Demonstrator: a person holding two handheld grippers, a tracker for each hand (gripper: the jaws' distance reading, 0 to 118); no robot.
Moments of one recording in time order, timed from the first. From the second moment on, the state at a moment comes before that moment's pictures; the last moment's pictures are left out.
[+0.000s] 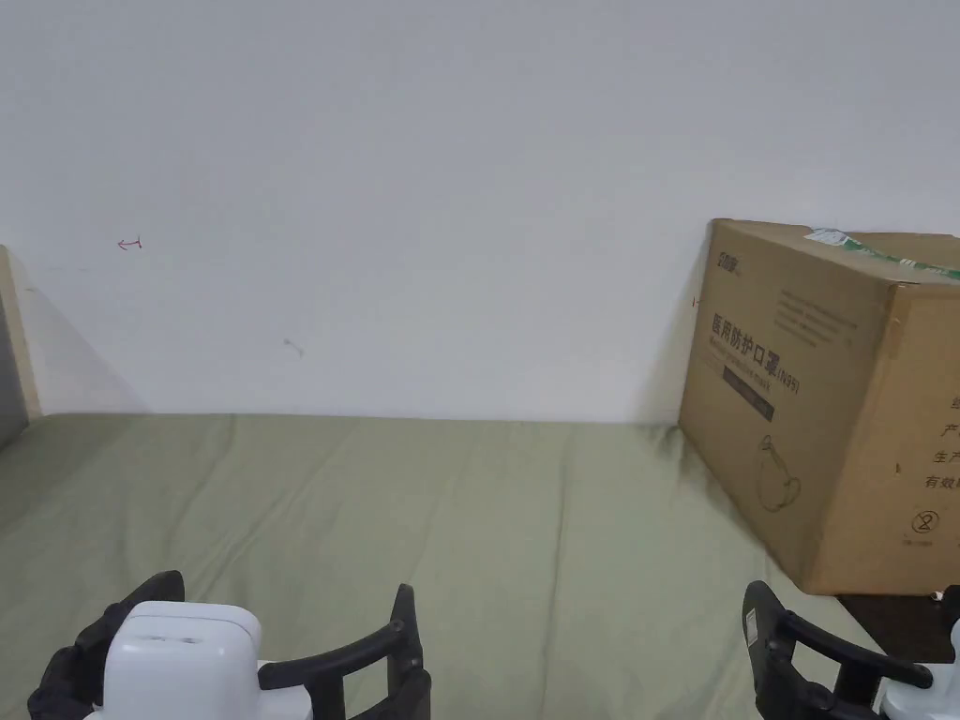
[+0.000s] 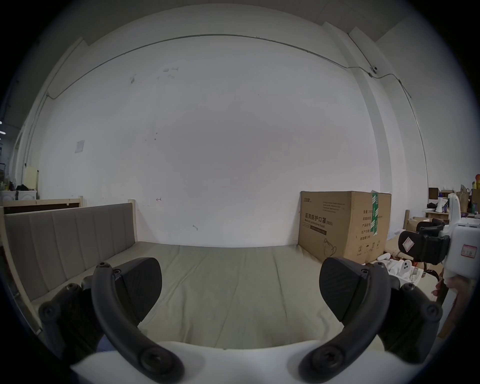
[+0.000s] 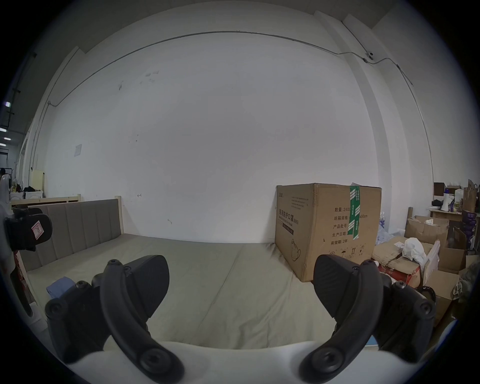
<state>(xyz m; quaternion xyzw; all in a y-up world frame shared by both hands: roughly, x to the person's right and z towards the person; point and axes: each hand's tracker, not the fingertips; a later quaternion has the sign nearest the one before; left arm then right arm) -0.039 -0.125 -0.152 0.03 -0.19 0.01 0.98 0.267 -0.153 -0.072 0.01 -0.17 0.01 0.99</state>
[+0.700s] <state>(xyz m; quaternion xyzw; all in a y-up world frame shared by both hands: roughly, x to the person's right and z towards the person) -0.025 -0.117 -0.162 -0.04 -0.08 -0.01 1.00 0.256 -0.155 -0.077 0.00 -0.15 0.01 0.99</state>
